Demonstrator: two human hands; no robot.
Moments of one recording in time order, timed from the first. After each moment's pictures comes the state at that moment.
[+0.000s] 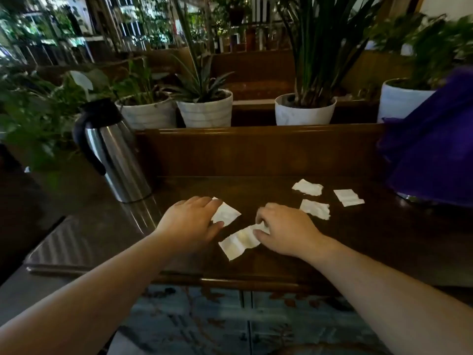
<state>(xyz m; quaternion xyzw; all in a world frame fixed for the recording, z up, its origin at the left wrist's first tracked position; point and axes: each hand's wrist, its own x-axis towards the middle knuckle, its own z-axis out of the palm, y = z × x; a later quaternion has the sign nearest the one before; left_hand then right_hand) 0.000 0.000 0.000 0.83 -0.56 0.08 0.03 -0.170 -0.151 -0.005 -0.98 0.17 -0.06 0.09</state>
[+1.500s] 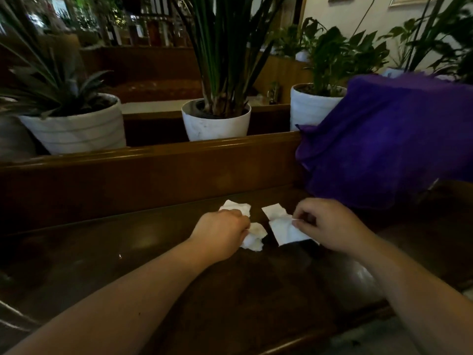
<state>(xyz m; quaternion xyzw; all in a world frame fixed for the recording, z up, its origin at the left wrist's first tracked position) -0.073 -0.231 -0.029 0.64 -0.76 0.03 0.08 -0.304 -0.305 0.017 -0.90 0.39 -0.11 0.14</state>
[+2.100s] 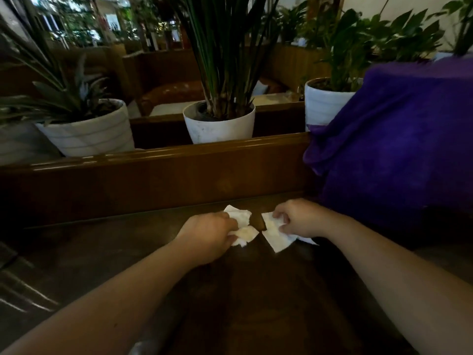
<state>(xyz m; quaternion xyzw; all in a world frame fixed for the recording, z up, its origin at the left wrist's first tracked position) -0.076 -0.243 -0.019 0.71 -0.70 -0.02 0.01 -0.259 -0.405 -0.028 -0.92 0.33 0.05 0.19</state>
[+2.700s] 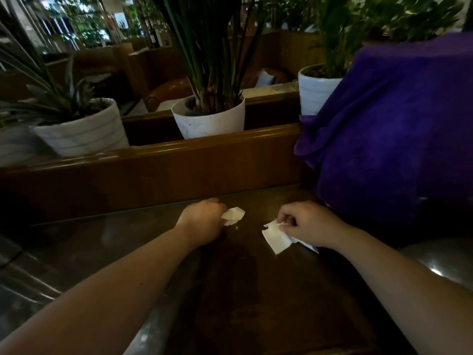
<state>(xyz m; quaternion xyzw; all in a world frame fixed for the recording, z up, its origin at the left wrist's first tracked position) -0.075 -0.278 -0.036 0.77 -0.63 -0.04 0.01 -0.304 -0.398 -0.044 -0.92 0.31 -0.05 0.24</state>
